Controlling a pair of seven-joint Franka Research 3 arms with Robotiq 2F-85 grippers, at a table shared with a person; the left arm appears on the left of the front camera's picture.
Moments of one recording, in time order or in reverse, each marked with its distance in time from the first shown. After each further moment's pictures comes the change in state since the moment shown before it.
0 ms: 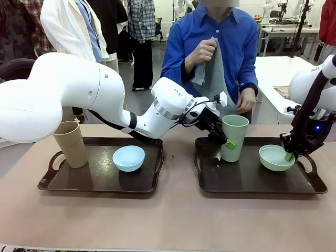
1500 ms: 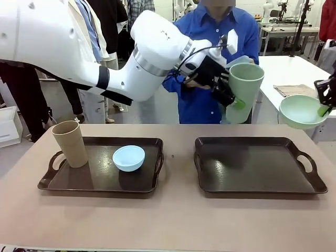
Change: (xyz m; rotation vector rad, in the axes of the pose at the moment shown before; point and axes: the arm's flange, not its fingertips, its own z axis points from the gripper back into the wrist) left arm 0.176 -0.127 0.120 0.190 0.031 -0.268; right arm -0.137 0.040 0.214 -0.045 -0.316 -0.048
